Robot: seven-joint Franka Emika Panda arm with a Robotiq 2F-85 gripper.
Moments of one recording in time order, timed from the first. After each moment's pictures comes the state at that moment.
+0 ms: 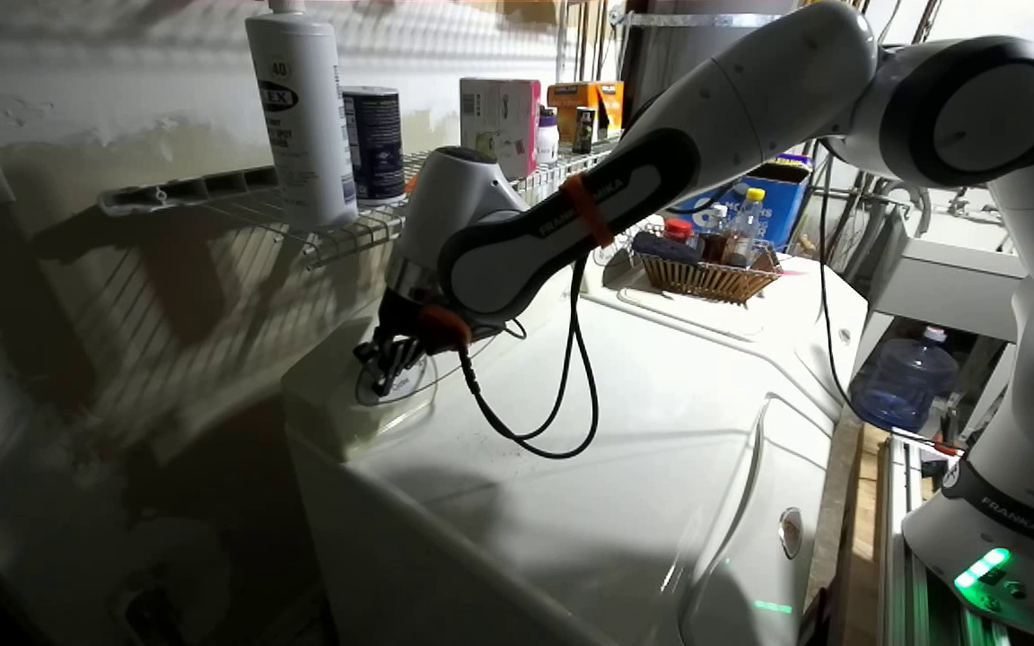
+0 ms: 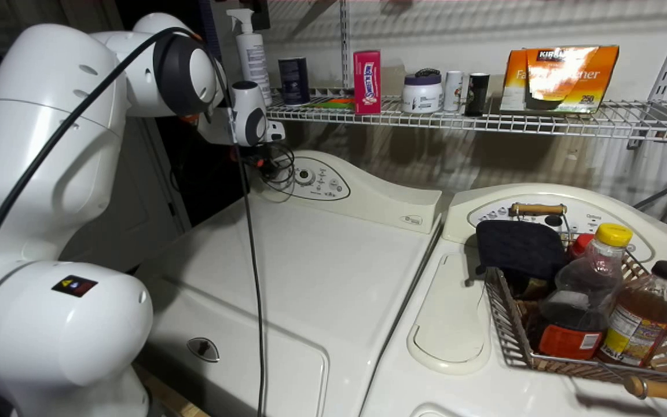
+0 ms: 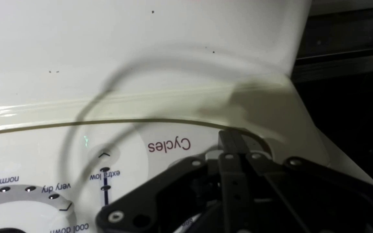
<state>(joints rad) 0.37 0.72 0.06 -1.48 0.03 2.58 0.41</state>
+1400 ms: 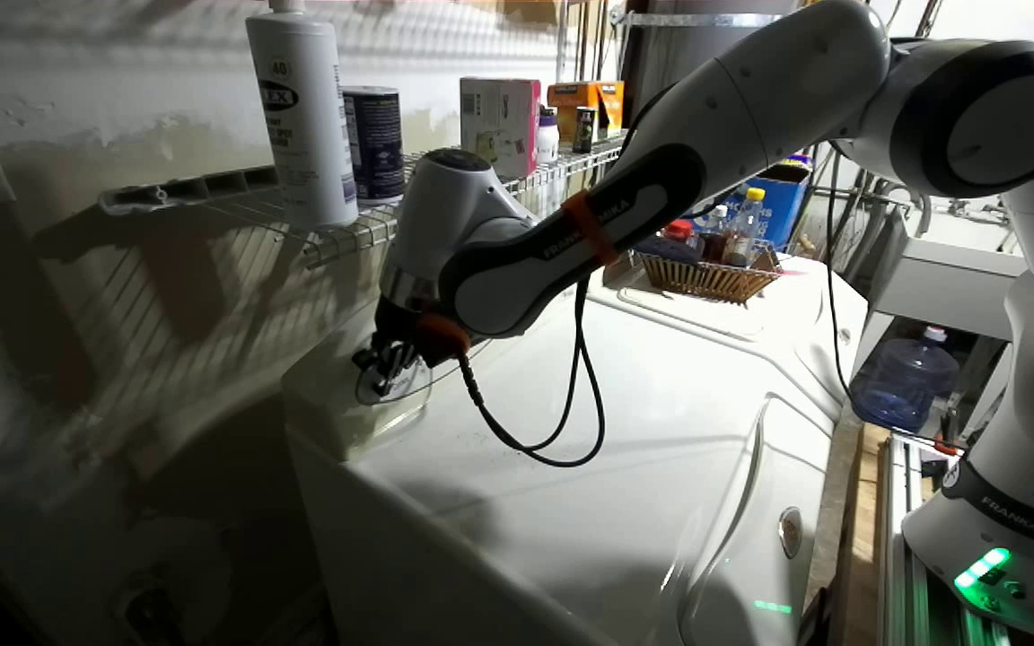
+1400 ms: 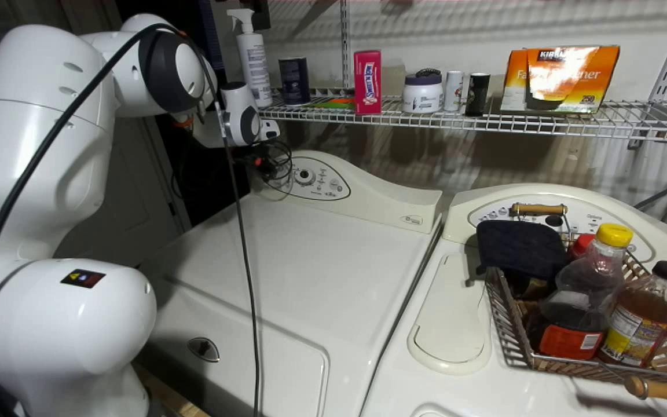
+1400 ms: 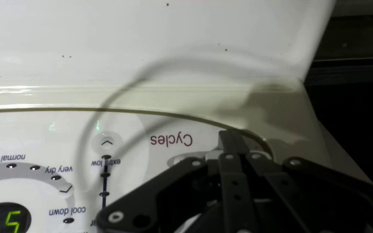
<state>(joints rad) 0.46 0.72 -0.03 -1.49 -0.04 2.58 0.45</state>
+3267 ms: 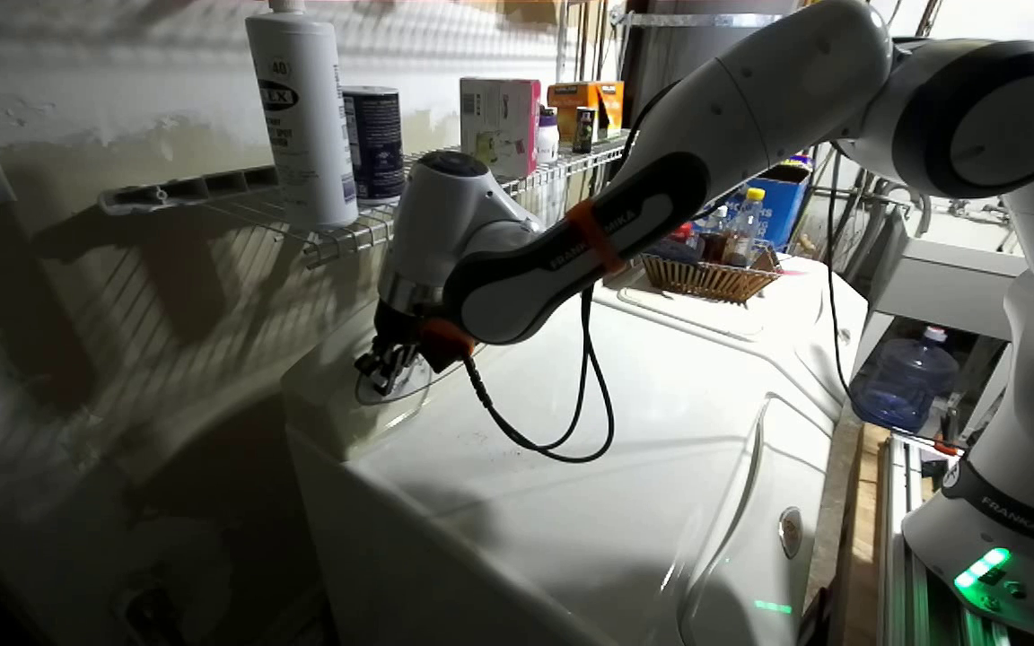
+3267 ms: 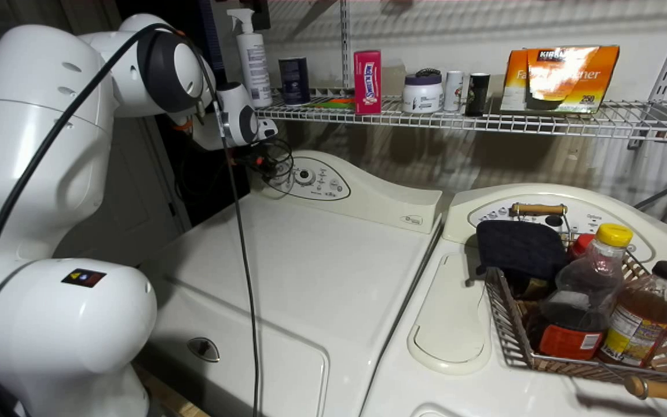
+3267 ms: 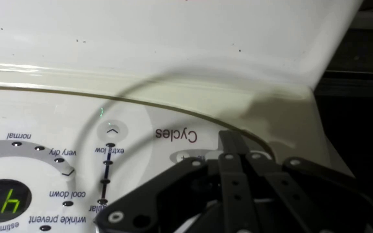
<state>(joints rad) 0.47 0.72 -0.04 -1.49 -0.13 2.58 0.43</state>
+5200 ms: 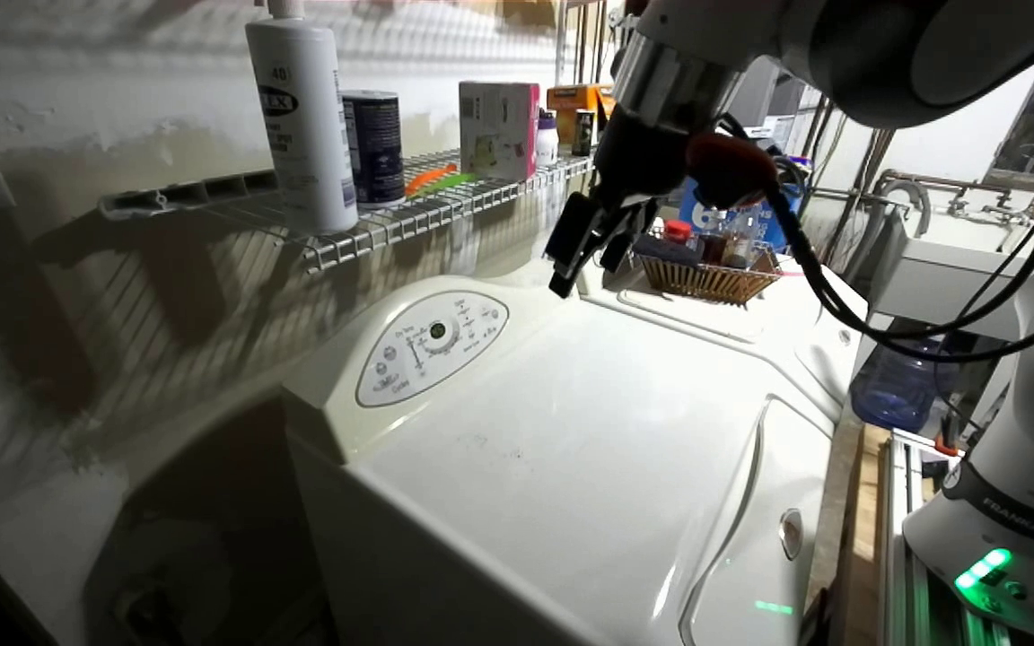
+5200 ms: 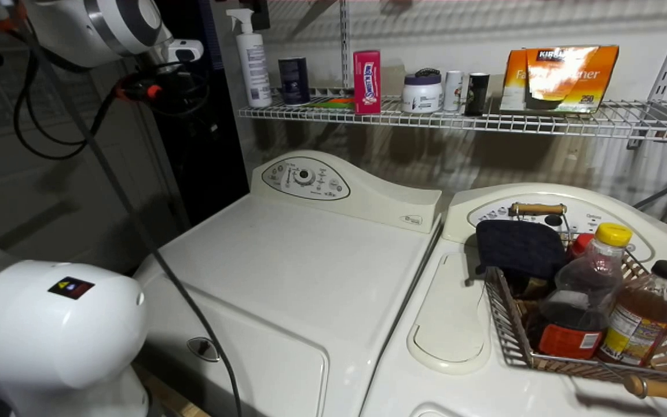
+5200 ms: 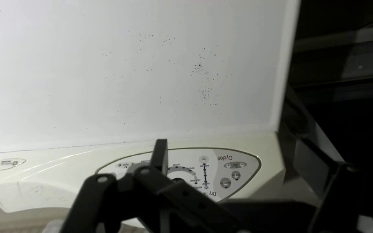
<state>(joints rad) 0.35 -0.25 0.22 -2.20 -0.18 2.22 0.77</state>
